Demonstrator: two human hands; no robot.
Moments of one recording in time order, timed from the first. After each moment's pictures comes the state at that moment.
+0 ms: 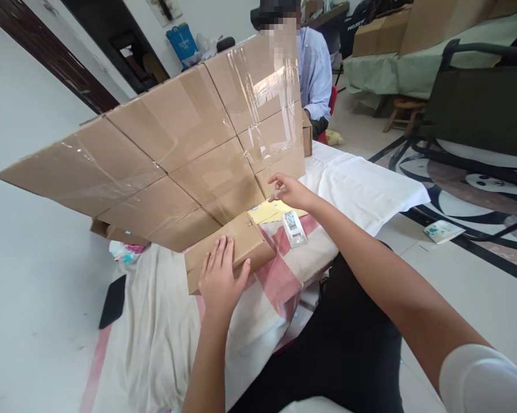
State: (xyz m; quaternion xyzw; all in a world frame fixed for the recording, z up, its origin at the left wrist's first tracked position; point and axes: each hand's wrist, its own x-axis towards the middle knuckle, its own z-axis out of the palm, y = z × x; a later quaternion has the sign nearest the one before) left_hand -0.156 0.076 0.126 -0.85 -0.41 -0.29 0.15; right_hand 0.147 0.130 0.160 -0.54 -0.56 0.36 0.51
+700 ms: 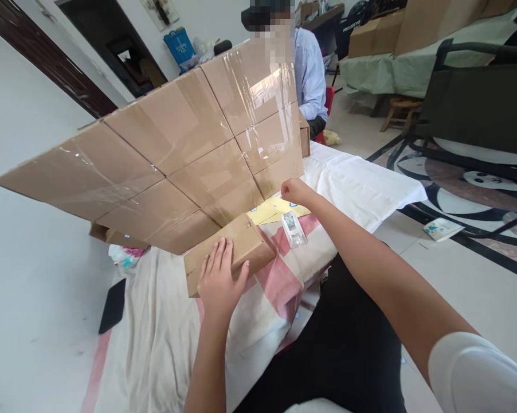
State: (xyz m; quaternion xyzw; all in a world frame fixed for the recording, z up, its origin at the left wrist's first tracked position) left_hand -0.158 0.076 0.125 -0.86 -0.42 -0.27 0.15; right_hand 0.180 0.152 0.145 -0.75 -0.56 0.23 0.25
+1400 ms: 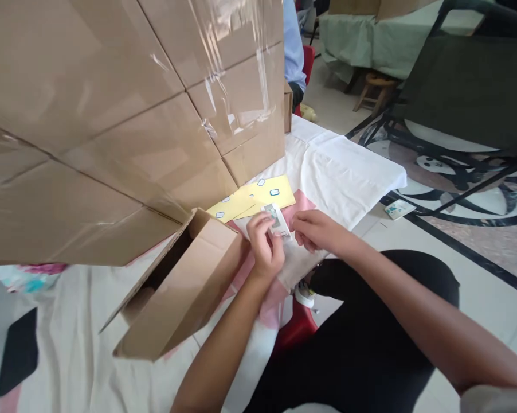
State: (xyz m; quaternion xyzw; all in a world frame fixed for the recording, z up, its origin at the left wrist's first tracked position) left_hand 0.002 0.093 0.054 -0.77 -0.19 -0.55 -0.27; right_hand 0.145 0.018 0.141 -0.70 -0.37 0.50 0.36
